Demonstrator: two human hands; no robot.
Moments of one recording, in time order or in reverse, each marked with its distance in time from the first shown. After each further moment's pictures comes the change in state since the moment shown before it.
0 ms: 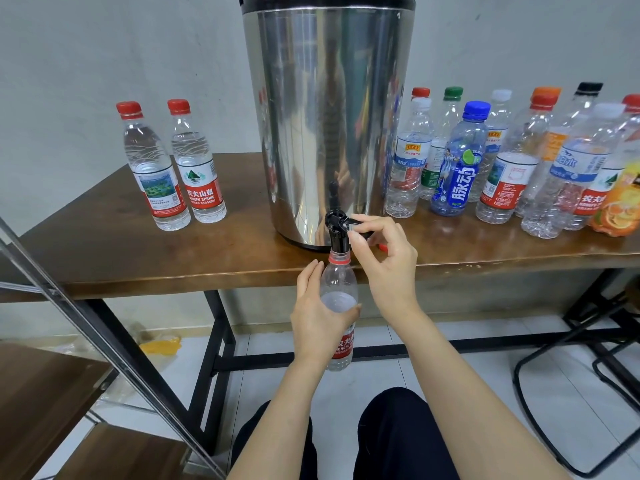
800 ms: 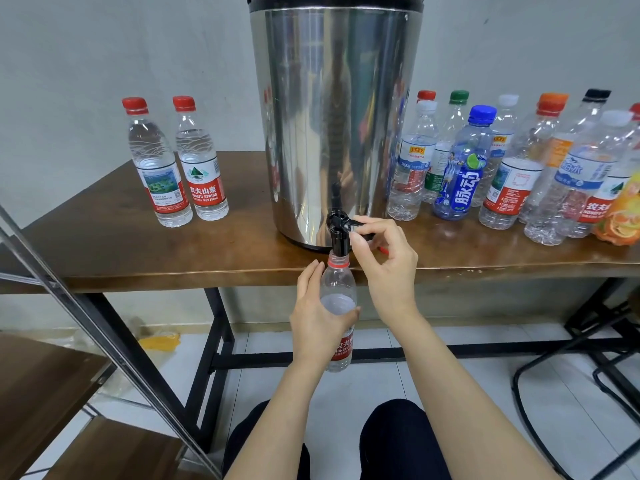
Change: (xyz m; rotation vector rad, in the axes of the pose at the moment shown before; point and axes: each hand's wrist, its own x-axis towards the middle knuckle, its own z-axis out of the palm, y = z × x) left_hand -0.002 0.000 0.001 -0.003 0.001 0.001; right_hand 0.000 0.000 0.002 0.025 0.017 0.005
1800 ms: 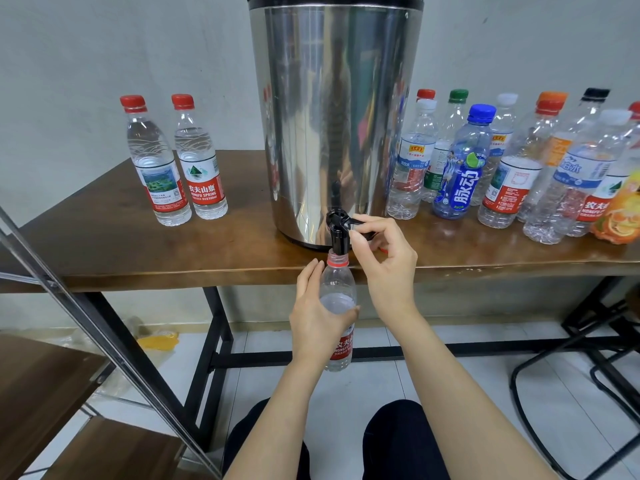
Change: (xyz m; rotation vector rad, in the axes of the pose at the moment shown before) left_hand 0.000 0.000 0.000 -0.001 -0.006 -0.001; right_hand 0.000 0.001 0.002 0.010 0.012 0.001
